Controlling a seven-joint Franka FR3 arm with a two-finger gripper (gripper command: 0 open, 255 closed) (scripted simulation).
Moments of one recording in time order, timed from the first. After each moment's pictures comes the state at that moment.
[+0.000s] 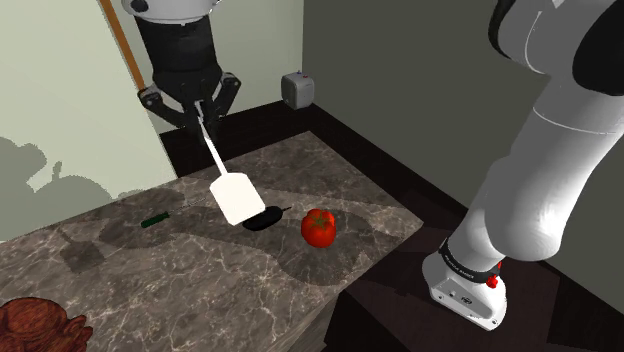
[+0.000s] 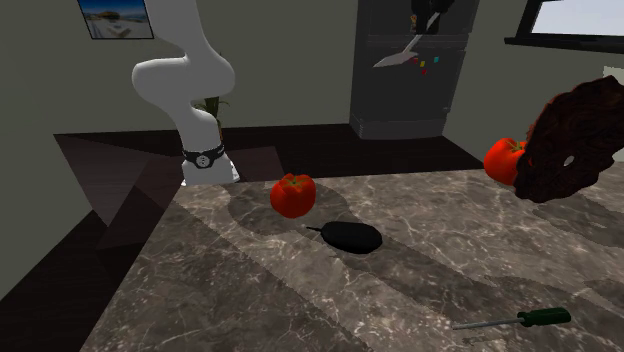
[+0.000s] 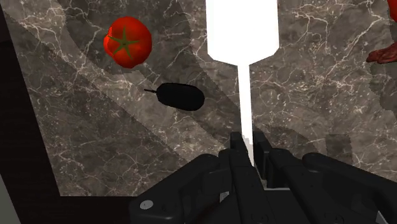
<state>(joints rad) 0.29 0.13 0.55 -1.44 -0.12 1.59 0.99</state>
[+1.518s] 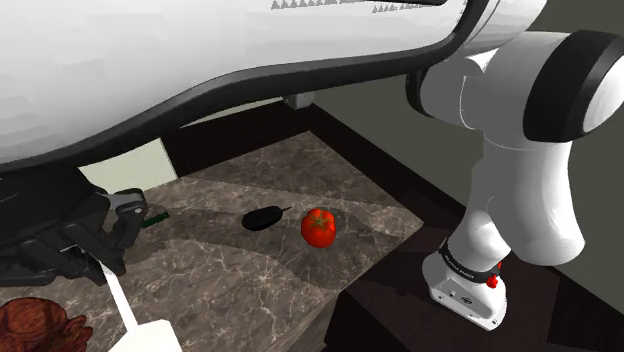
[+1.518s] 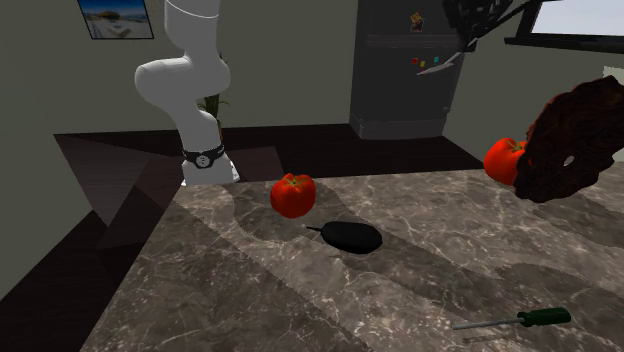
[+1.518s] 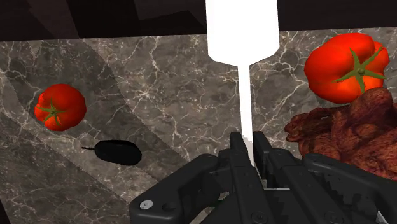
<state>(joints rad) 0.69 0.50 0.64 -1.06 -0.35 1.49 1.38</state>
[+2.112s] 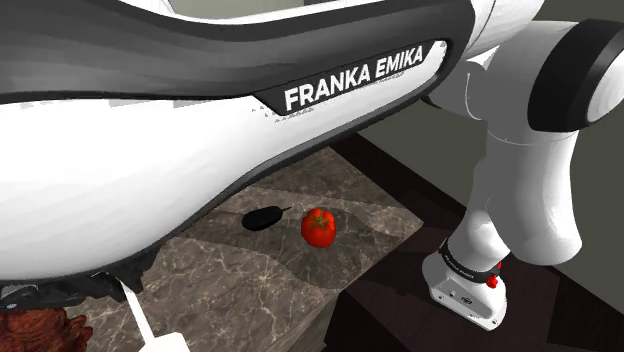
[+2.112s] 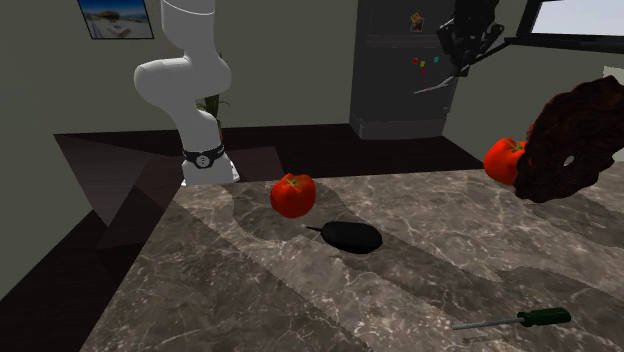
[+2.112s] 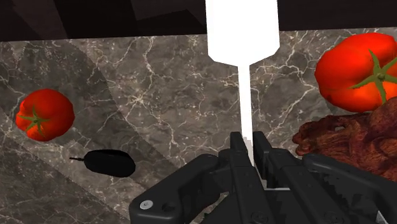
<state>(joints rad) 0.63 0.46 0.64 -1.26 -0.33 1.64 1.40</state>
